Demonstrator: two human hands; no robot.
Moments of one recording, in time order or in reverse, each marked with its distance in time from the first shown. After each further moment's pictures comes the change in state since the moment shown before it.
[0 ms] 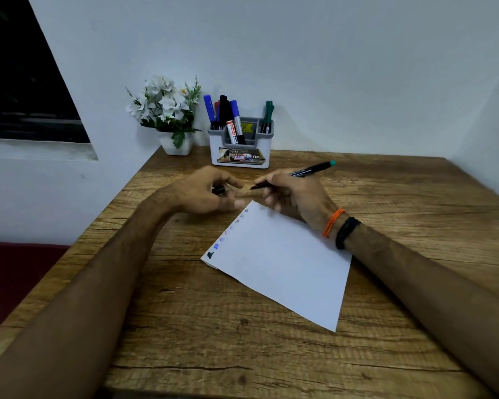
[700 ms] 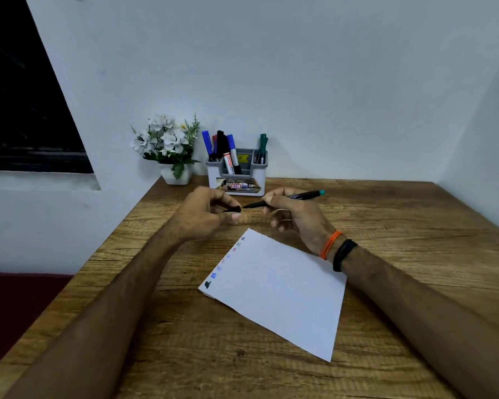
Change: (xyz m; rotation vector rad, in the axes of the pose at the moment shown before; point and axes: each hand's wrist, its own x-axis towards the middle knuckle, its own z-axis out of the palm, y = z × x) left_hand 0.004 0.004 0.010 -0.215 0.332 0.045; right_hand 0.002 -0.010 -0.007 0.003 0.073 0.002
